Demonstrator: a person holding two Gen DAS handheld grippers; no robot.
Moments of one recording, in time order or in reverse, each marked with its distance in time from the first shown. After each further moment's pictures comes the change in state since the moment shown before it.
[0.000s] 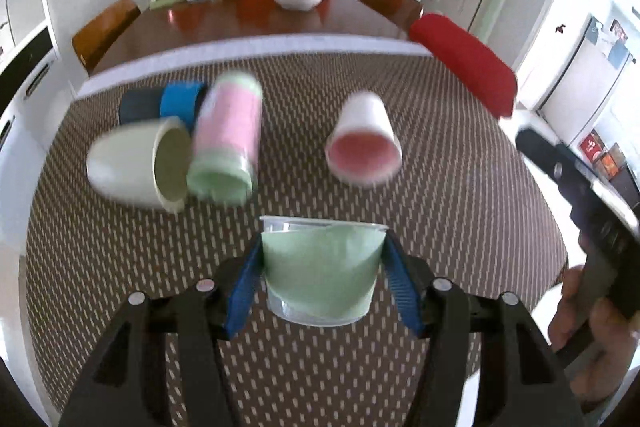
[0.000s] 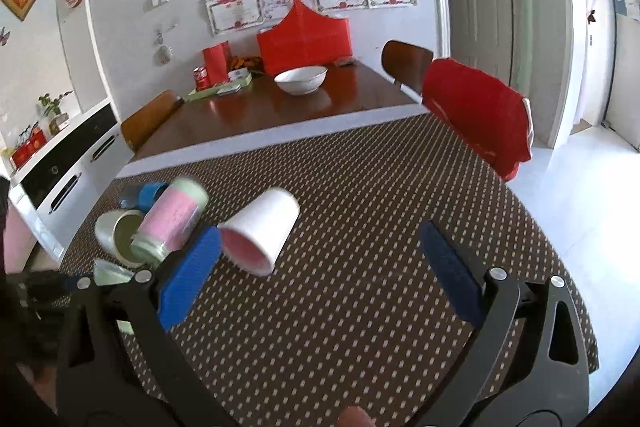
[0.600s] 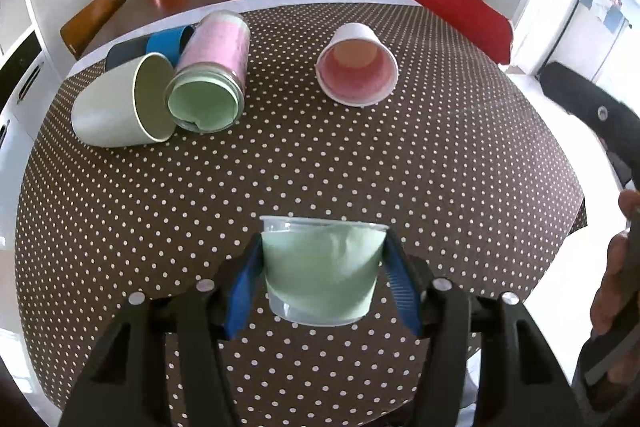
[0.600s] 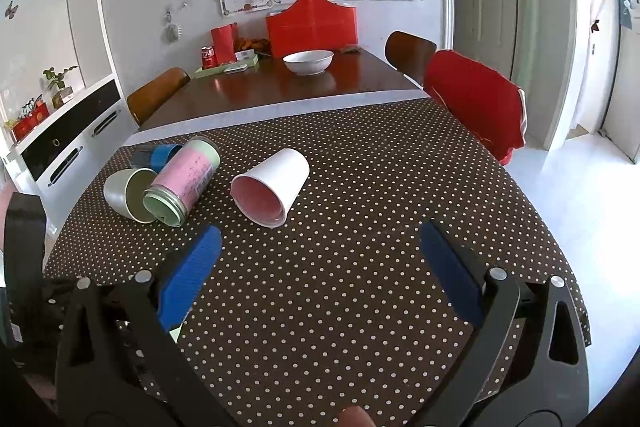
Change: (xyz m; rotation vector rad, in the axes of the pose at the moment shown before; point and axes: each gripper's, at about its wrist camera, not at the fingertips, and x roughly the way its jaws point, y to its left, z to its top) left arm 0.025 -0.006 -0.057 0.090 0.074 0.020; right arm -0.021 0.015 -0.029 -0.040 0.031 -0.018
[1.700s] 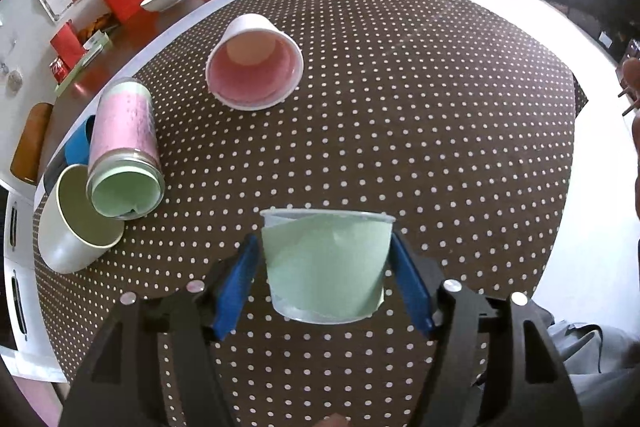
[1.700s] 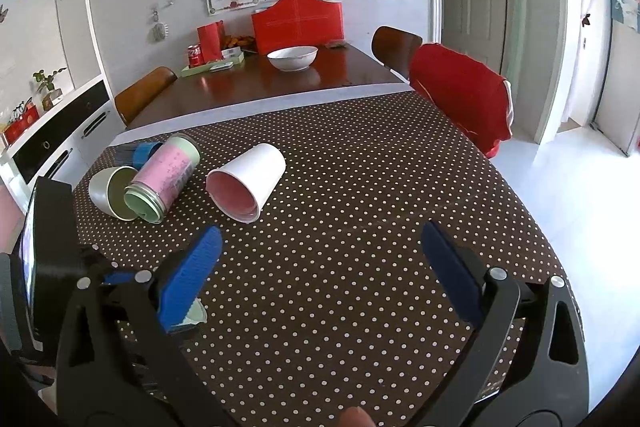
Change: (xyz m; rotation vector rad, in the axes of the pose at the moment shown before) left arm 0.034 -0.054 0.017 0.466 0.068 0.000; right arm 0.004 -0.021 -0.003 0.022 0.008 -0.035
